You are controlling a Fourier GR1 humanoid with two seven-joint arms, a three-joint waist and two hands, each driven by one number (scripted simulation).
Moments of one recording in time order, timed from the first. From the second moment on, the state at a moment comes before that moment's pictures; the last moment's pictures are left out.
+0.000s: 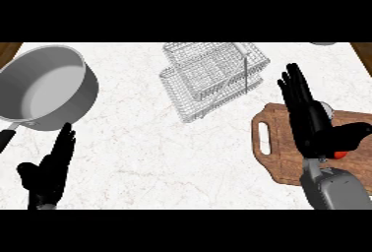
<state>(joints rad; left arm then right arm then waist) 0.06 0.48 -0.27 -1.42 0.39 0.39 -0.10 -0.24 -0.24 0.16 -1.64 -0.18 -0.27 0.09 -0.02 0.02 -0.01</state>
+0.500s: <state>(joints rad) -0.06 0.44 -0.30 -1.50 0.32 0.41 -0.15 -0.25 -0.36 -0.14 -1.53 -0.66 0.14 0.04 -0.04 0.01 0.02</state>
